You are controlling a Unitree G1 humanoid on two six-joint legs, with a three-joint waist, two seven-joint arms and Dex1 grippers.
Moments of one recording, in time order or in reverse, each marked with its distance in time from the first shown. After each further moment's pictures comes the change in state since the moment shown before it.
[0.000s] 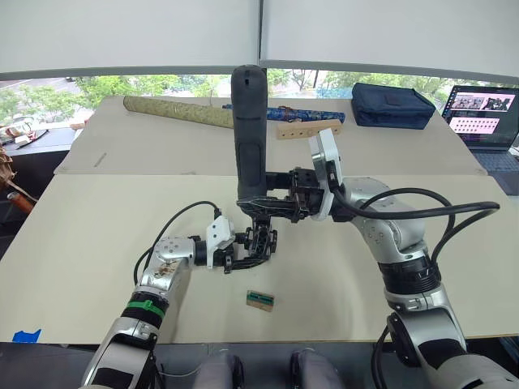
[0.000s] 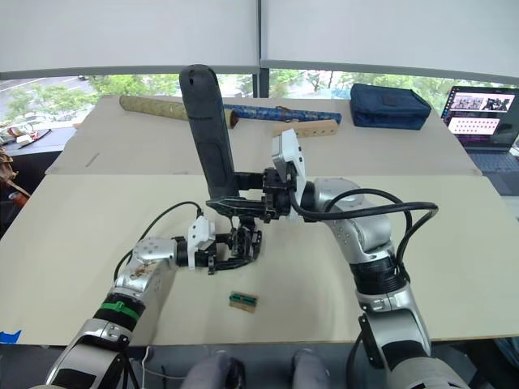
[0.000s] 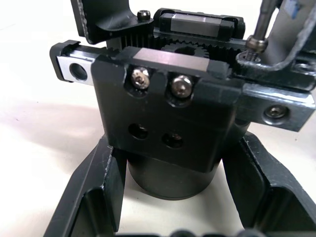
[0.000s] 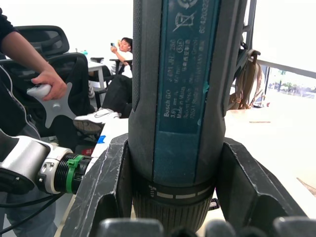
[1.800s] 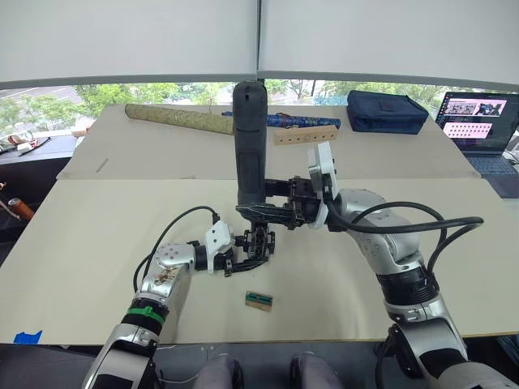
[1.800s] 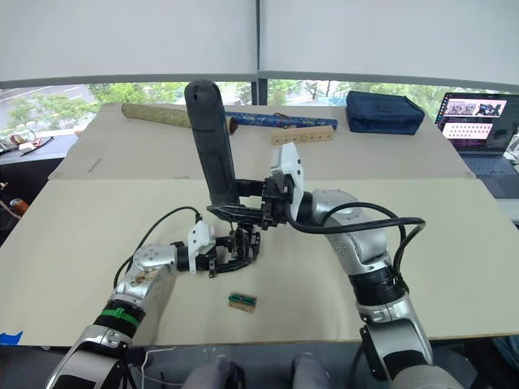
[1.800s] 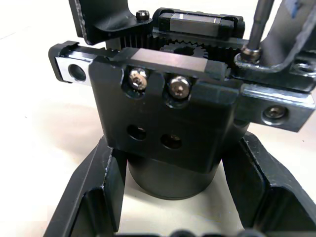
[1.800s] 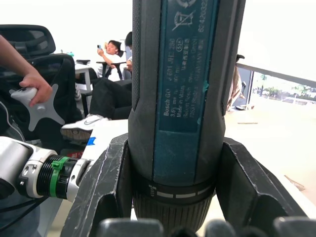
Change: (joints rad) left arm 0.036 -0.007 0.002 -0.001 0.008 -0.016 0.062; right arm 0.047 -0.001 0.036 -0.012 0.004 -0.051 -0.058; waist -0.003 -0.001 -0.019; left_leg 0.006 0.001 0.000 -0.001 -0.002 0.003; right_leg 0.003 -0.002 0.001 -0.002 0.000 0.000
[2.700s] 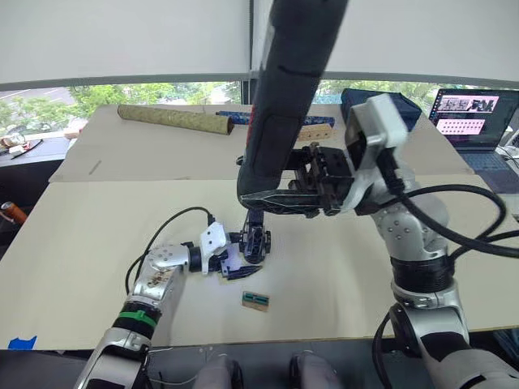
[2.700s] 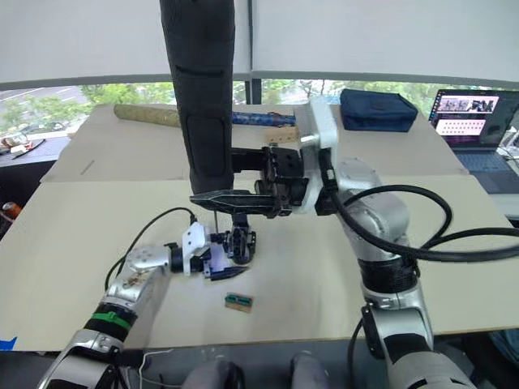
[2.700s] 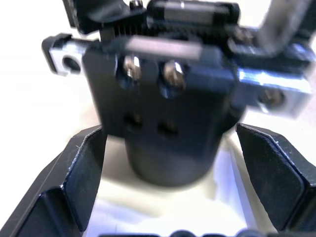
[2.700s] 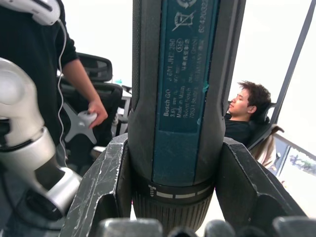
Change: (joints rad) left arm 0.066 0.092 0.023 -0.065 -0.015 0.014 -0.002; right arm -0.107 -0.065 -0.123 -0.196 0.210 0.039 0.106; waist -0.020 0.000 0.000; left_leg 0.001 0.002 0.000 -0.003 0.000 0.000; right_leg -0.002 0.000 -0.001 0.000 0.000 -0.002
